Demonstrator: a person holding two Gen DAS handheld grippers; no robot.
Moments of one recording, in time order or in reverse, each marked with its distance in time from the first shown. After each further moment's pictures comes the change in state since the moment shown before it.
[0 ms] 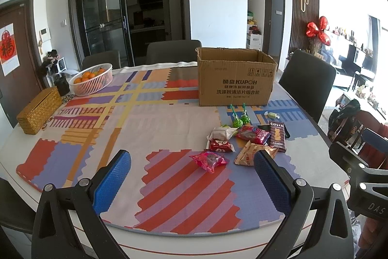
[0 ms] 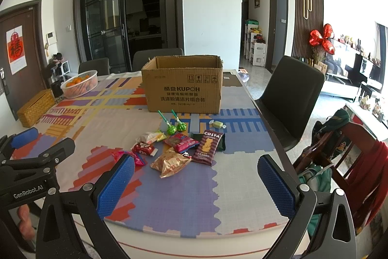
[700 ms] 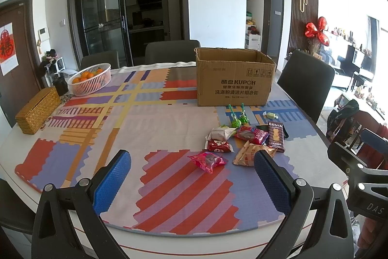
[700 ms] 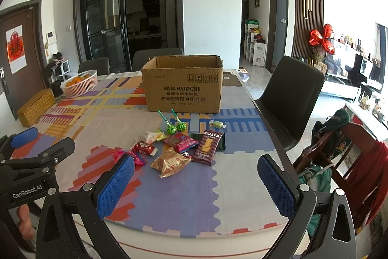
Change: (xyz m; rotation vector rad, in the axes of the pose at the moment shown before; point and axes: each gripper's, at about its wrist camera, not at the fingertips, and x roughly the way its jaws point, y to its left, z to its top) left arm 0.000 0.000 0.000 -0.002 0.001 -0.004; right arm 0.000 0.000 -0.001 -0.001 0.001 0.000
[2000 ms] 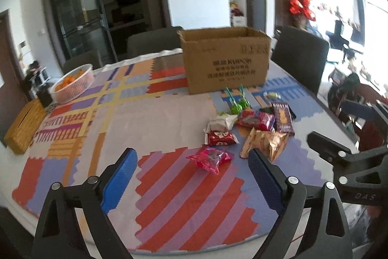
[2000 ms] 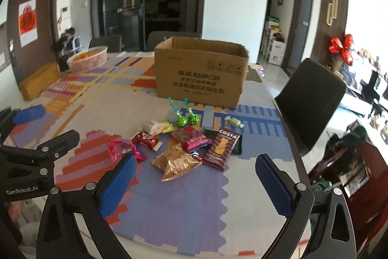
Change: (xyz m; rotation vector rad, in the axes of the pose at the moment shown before) left arm 0.062 -0.003 -0.002 0.148 0.082 -0.067; right arm 0.066 0.018 0.001 -0.154 0.084 0.062
